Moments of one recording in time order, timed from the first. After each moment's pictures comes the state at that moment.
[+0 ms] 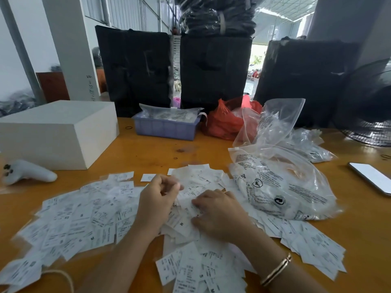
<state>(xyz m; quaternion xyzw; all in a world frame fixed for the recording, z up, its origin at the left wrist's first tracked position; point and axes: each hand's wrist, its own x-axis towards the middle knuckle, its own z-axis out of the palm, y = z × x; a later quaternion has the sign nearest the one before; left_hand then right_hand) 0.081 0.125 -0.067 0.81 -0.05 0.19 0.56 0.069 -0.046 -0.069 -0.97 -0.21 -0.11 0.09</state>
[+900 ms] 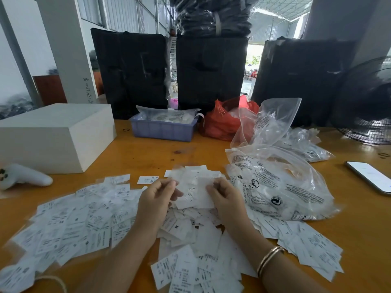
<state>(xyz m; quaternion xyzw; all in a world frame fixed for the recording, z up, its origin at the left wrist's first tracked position) 0.074 0.115 -0.061 0.74 -0.03 0.13 0.66 0.073 -0.052 -0.068 -0.79 -0.03 -0.16 0.59</state>
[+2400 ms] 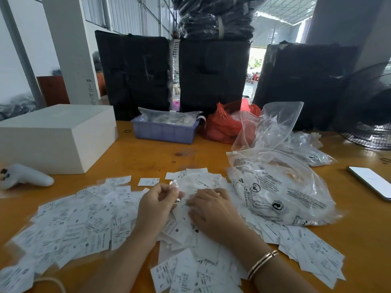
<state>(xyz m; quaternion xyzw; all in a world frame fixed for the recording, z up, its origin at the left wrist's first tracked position) 0.077 0.115 -0.064 0.76 0.00 0.13 0.64 0.081 -0.044 -0.073 -0.96 -0.23 -0.16 0.08</state>
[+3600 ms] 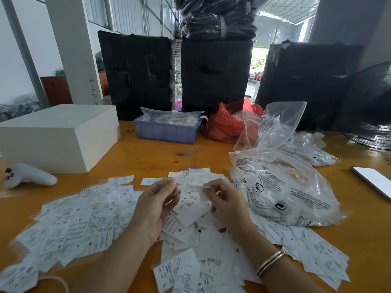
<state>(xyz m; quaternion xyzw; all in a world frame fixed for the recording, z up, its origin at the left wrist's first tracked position) 0.081 0.125 -0.054 0.50 0.05 -0.02 0.87 0.077 -0.052 -0.066 -0.81 -0.10 -0.19 0.55</state>
